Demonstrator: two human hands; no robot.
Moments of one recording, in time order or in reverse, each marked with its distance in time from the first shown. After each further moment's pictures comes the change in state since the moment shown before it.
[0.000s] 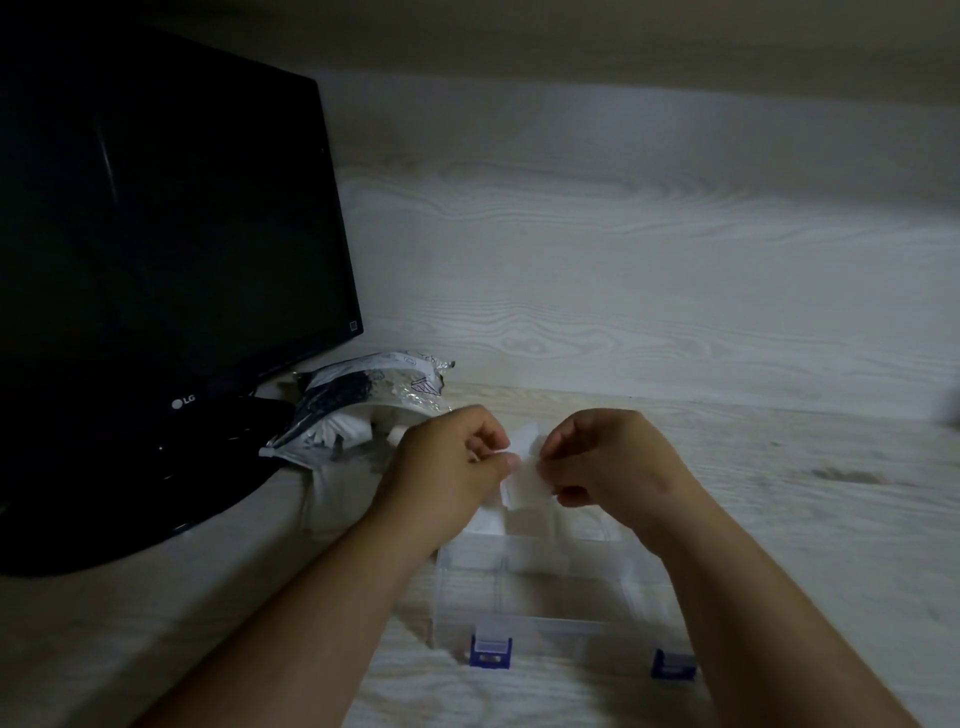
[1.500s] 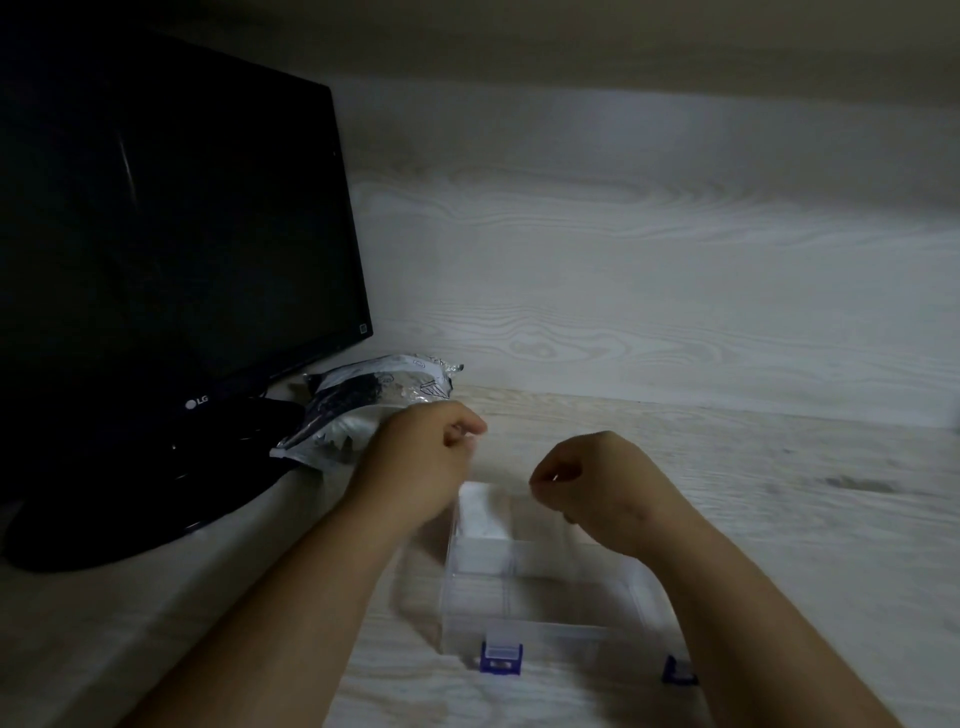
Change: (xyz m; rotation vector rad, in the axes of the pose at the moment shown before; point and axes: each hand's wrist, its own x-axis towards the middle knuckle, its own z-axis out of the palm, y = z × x) left_hand 0.010 -0.009 -0.023 0.190 0.077 -0.007; right_hand 0.006 0.010 0.011 -0.493 -0.070 -0.182
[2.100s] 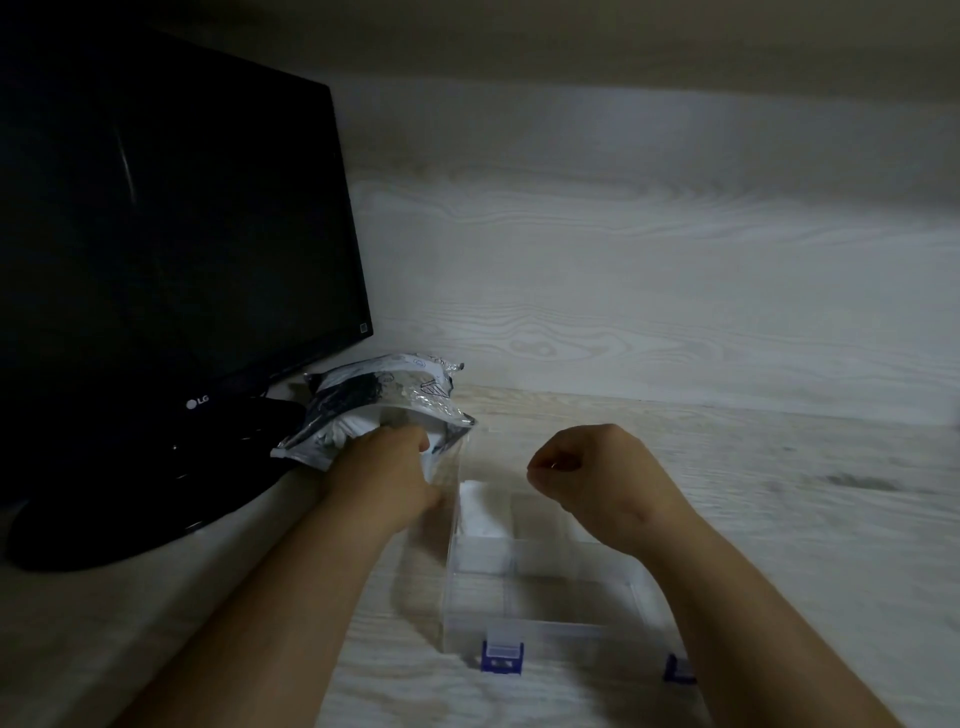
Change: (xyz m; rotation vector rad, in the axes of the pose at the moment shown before) left_hand 0.002 -0.027 -0.009 0.562 -0.149 -0.145; right_hand -0.001 -0.001 0.001 0.053 0.093 -0.043
